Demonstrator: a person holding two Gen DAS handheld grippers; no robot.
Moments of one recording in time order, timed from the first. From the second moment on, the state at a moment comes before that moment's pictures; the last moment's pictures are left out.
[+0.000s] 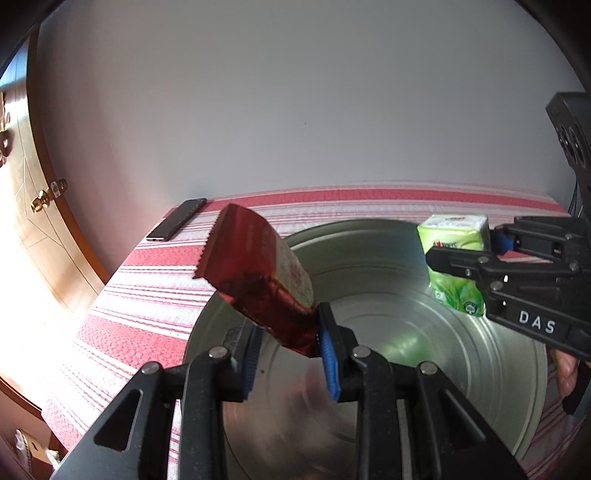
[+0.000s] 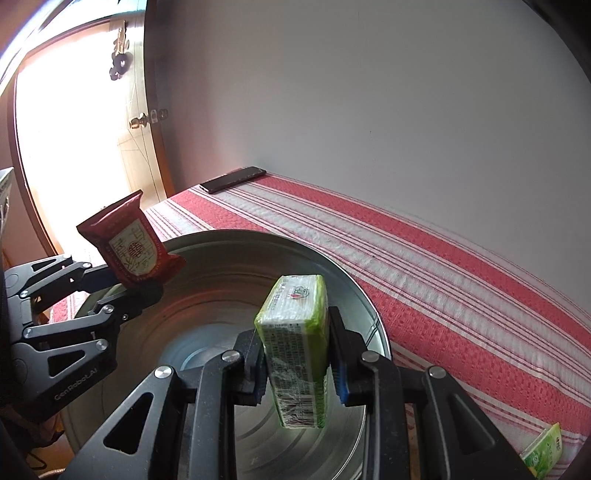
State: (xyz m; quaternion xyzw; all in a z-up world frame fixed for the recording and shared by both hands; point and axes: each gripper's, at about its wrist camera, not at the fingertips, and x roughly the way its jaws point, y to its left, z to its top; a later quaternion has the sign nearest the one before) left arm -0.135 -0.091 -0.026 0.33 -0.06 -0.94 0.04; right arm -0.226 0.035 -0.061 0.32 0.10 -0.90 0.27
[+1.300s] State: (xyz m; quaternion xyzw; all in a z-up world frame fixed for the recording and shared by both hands) left arm -0.148 -0.093 -0.029 0.38 -0.06 -0.92 0.03; right arm -0.251 0.017 -0.076 0.38 0.13 -0.88 0.25
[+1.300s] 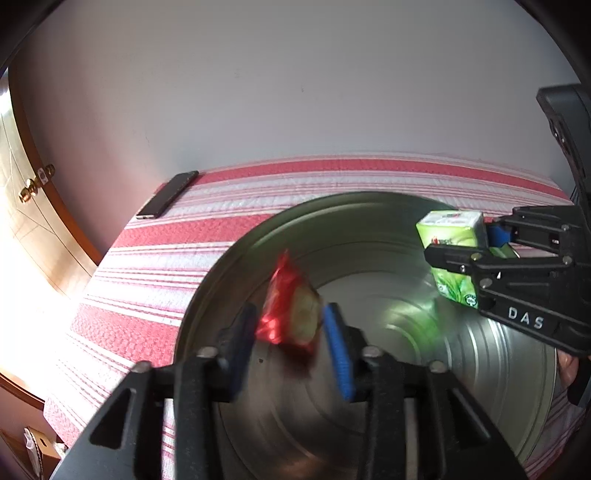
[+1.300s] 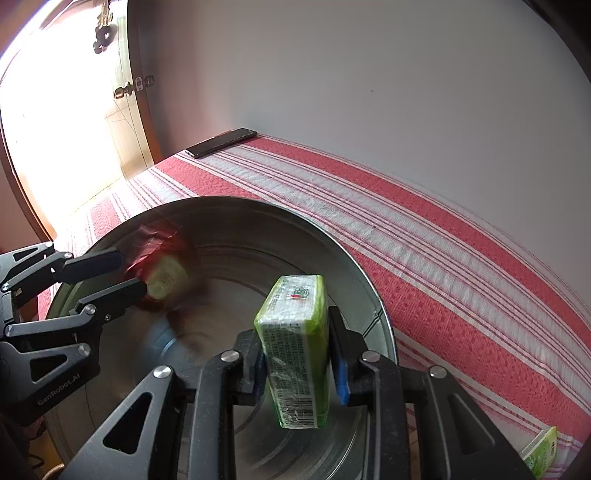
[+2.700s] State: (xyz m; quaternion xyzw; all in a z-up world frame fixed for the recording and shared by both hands) left arm -0.023 0.035 -0.017 0.23 -0.09 -0.97 -0.06; right arm -0.066 0.236 -0.076 0.19 -0.01 -0.98 0.09
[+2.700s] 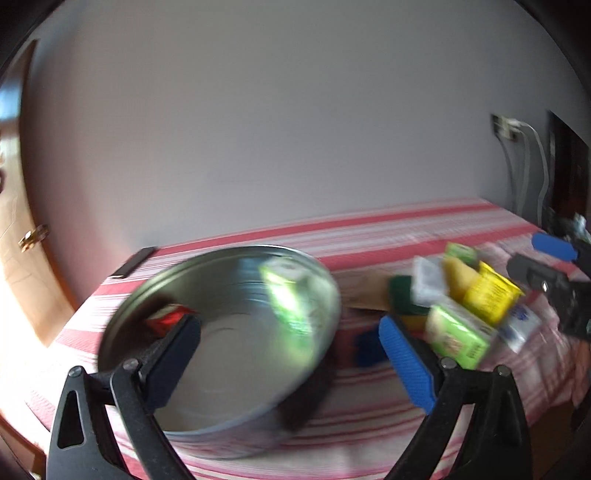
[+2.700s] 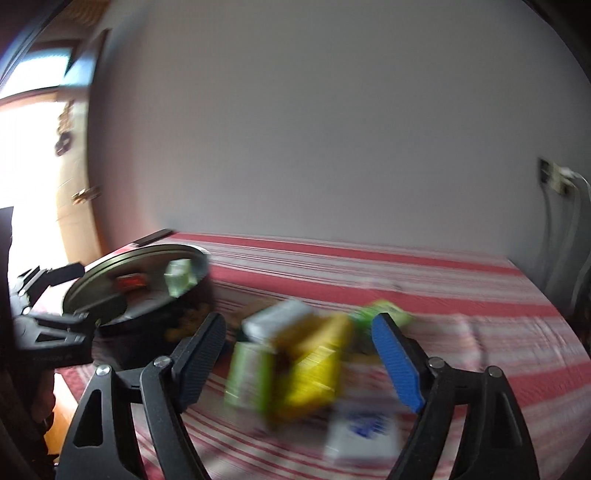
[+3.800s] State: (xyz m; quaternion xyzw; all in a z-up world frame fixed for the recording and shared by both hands) left arm -0.052 0.133 -0.066 0.32 -0.12 -0.93 -0.14; right arm -0.084 0.281 -0.125 0.27 -0.01 -0.96 0.06
